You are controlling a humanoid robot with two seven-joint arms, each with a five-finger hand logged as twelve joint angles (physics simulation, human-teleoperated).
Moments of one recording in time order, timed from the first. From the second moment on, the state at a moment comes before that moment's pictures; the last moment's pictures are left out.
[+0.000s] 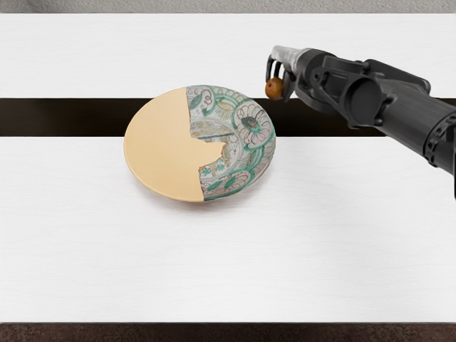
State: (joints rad) left arm -0.05 0.00 -0.08 -0.14 -0.06 -0.01 0.18; right arm 1.45 0.00 -0.21 0.48 -0.81 0.08 -0.30
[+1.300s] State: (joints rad) left arm -0.05 0.00 -0.08 -0.14 -0.06 -0.01 0.18; right arm 1.44 0.00 -0.12 0.70 -0.70 0.07 -0.29
